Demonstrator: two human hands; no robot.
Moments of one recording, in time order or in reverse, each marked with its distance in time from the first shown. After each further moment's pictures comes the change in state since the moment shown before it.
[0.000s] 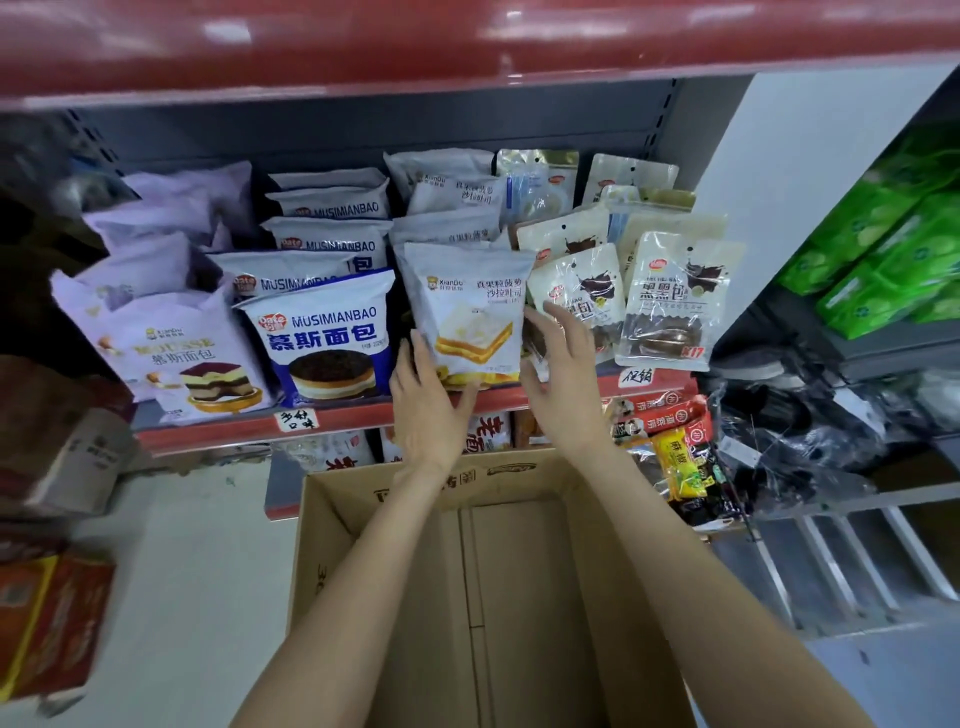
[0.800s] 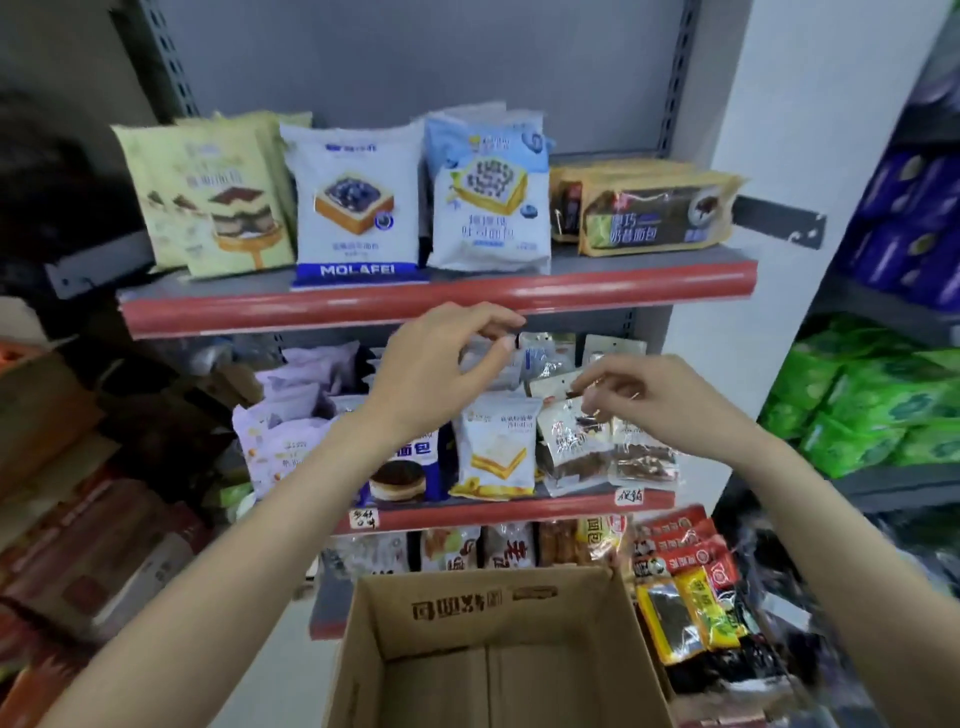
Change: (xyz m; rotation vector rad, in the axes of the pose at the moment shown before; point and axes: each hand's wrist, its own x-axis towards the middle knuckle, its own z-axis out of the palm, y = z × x) left_hand -0.033 0.160 -0.267 -0.068 0.143 0.798; right_hand 0.016 -0.134 -0.234 0.032 -0.360 -0.152
